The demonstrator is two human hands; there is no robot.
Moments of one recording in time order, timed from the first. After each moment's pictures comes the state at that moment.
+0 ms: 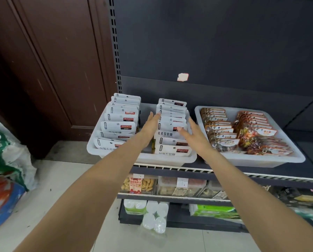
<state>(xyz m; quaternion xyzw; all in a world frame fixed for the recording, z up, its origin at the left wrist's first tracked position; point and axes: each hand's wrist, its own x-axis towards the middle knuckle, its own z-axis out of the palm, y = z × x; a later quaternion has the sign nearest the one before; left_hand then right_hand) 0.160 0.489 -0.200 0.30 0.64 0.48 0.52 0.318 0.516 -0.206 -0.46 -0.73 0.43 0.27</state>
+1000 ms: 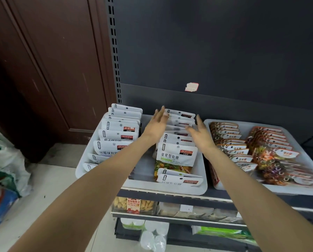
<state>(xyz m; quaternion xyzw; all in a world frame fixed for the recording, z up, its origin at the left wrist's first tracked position) 0.126 0.572 -0.207 0.49 0.70 0.38 0.35 0.280 0.627 -0.222 -0.54 -0.67 0.43 0.27</state>
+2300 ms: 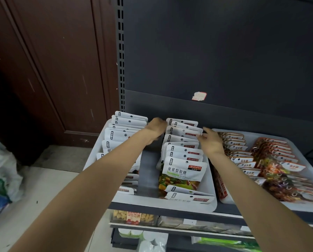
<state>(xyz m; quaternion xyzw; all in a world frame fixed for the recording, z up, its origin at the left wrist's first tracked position) 0.088 0.613 -0.205 0.40 0.69 0.38 0.46 0.269 0.644 -0.205 -0.62 -0.70 0.29 0.22</state>
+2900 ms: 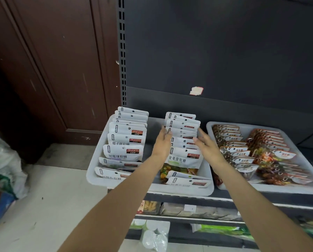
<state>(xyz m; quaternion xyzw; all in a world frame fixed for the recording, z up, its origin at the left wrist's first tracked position) 0.137 0.545 -0.231 0.29 0.59 0.54 0.52 0.287 0.590 -0.219 -0.51 -0.64 0.50 0.29</state>
